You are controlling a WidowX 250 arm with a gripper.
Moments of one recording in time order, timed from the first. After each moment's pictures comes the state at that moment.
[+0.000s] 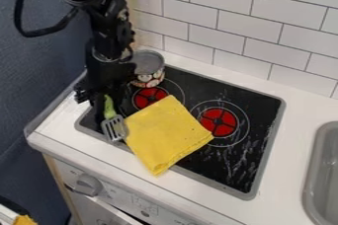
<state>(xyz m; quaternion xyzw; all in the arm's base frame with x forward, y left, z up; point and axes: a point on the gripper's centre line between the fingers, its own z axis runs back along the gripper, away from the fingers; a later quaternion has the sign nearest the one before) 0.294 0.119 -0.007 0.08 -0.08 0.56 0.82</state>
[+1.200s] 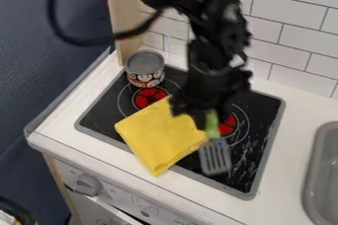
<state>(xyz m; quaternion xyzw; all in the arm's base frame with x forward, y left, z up) 0.293 -0.075 0.036 -0.04 -0.11 0.39 0.91</state>
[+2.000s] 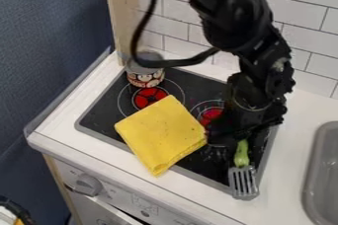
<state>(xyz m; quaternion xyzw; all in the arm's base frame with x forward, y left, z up) 0.308 -0.108 -0.006 -0.02 -0.11 0.37 0.92</state>
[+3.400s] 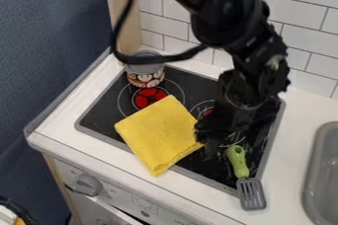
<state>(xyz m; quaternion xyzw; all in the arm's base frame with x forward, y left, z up) 0.289 -0.096 0.021 -0.01 -0.12 0.38 0.92</state>
